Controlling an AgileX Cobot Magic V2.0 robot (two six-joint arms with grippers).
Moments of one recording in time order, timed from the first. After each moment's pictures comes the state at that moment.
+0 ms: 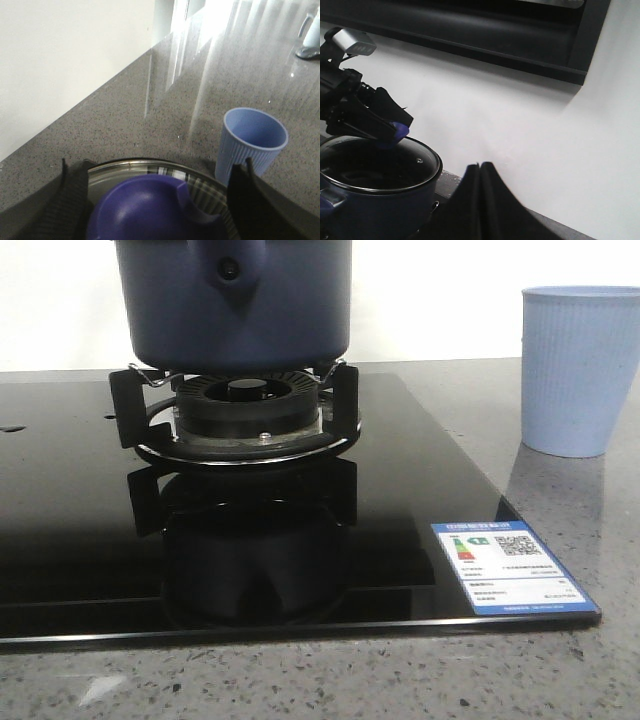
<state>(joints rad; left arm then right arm) -0.19 1.67 -1.44 -1.39 0.95 1.48 0.19 0.66 -0.65 1.82 0.24 -2.02</state>
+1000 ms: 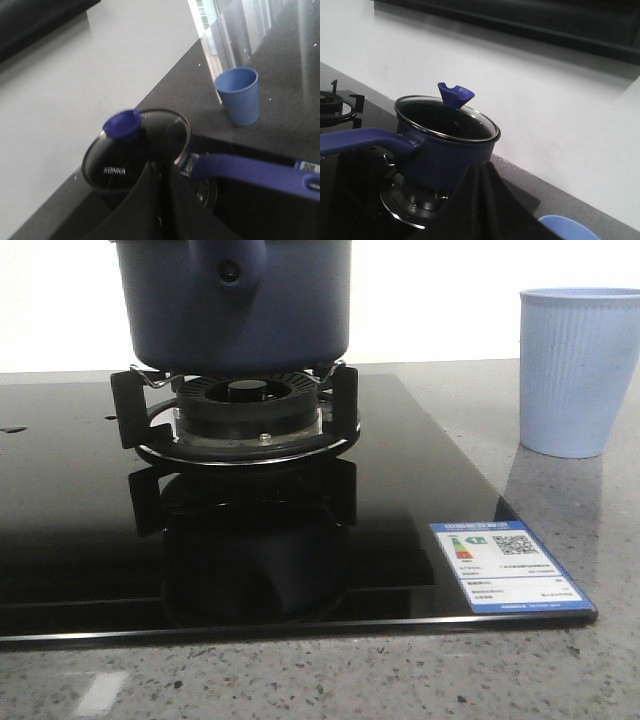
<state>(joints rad) -0.11 0.72 -1.04 -0.81 0.91 1.13 0.19 0.41 -0.39 1.77 0.39 -2.02</state>
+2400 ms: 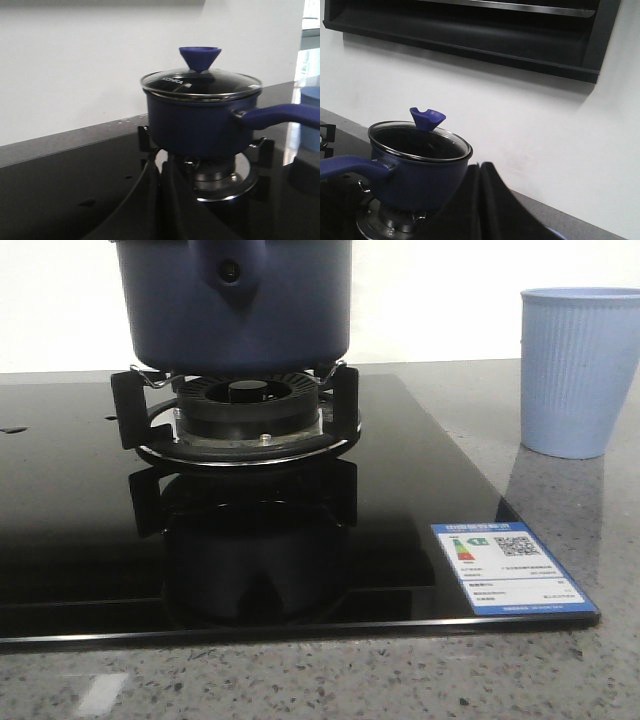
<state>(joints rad) -0.11 0.24 -0.33 -1.05 0.35 1.09 0.19 0.31 -0.38 1.78 0.29 -1.96</state>
